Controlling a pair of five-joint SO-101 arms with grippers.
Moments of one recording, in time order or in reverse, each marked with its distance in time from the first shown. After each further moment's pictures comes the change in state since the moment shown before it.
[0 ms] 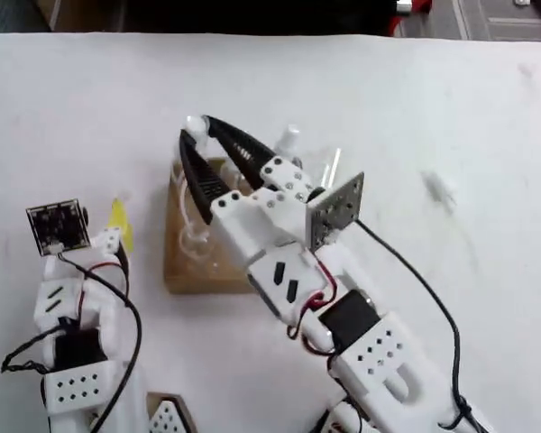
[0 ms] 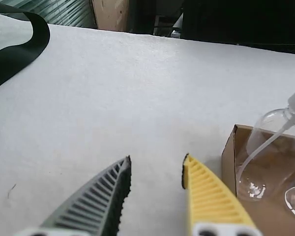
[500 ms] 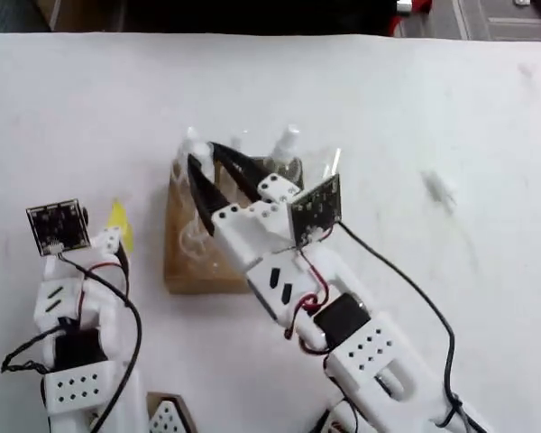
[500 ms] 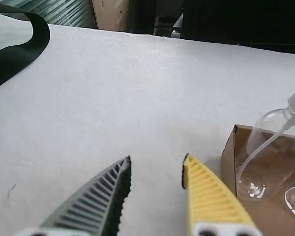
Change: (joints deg) left arm 0.0 0.0 0.0 0.0 0.0; right arm 0.7 0.5 8.8 -1.8 0.0
